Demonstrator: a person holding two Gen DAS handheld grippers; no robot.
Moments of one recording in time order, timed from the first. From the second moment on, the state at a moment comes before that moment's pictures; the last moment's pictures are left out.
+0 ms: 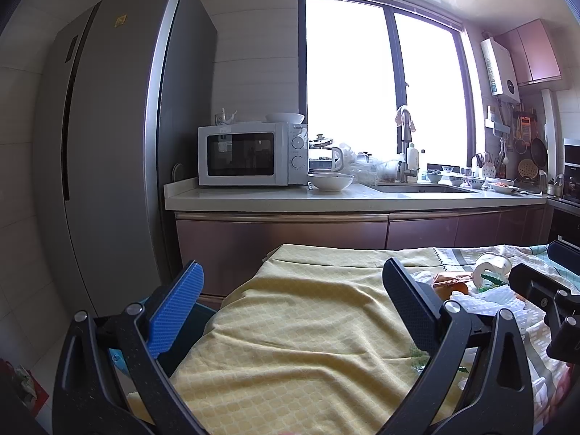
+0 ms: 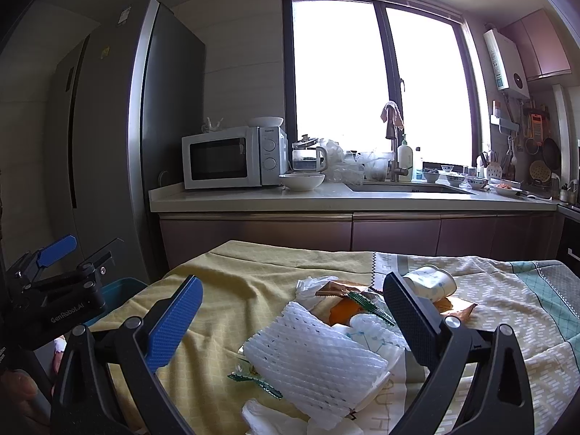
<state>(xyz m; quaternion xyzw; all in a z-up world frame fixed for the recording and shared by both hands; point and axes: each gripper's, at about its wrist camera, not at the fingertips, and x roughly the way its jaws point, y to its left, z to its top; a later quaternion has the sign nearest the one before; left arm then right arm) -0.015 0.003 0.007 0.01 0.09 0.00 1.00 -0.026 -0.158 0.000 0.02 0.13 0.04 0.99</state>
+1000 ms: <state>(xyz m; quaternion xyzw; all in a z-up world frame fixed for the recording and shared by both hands) -0.014 0.001 0.008 0.00 0.09 0.00 1.00 -0.026 -0.160 0.000 0.02 0.13 0.05 0.99</state>
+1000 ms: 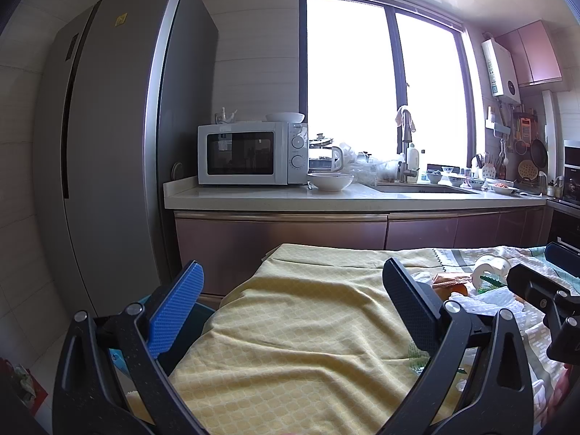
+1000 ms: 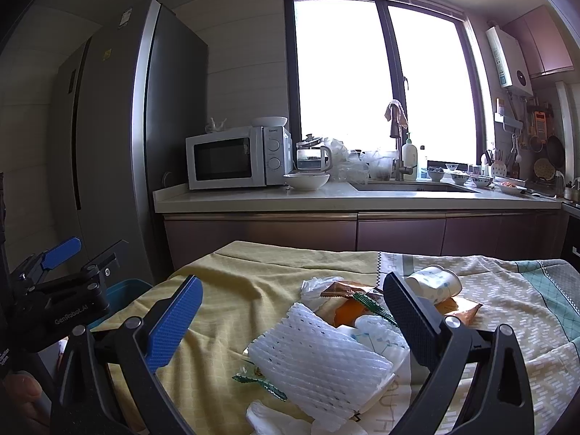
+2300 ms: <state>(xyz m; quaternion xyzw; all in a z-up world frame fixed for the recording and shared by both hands) 0.008 -0.036 -0.021 0.04 0.16 -0.11 0.98 -0.030 -0.206 -0.027 0.05 0.19 0.03 0.98</state>
